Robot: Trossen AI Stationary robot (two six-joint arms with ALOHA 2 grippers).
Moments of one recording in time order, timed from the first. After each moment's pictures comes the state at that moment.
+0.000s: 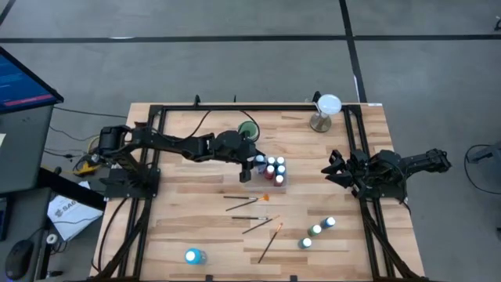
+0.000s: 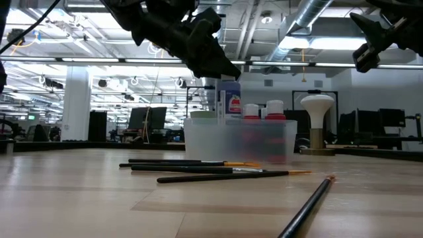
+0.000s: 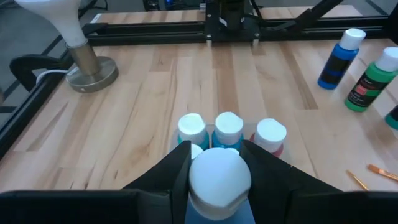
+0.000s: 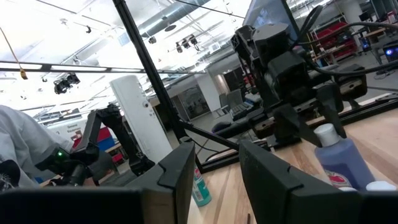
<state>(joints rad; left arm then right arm) 0.11 1.66 1.00 0.19 0.02 0.10 0.23 0.01 0.00 0.27 0.05 0.45</state>
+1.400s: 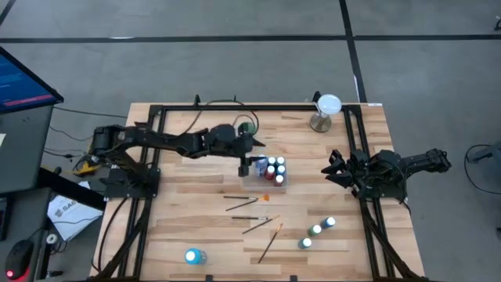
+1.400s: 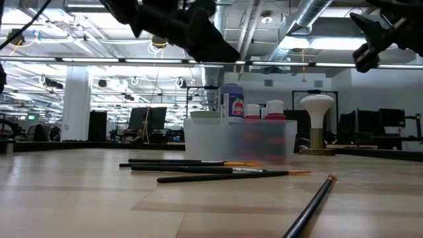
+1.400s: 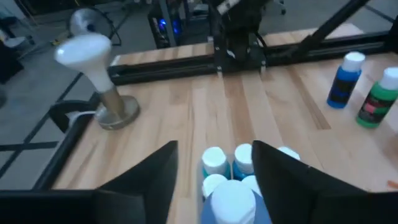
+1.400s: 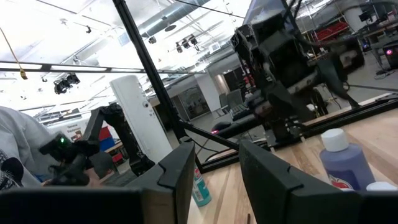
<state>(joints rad) 0.14 1.58 1.00 0.22 0.02 0.21 0.23 0.01 0.00 0.27 0.05 0.45</state>
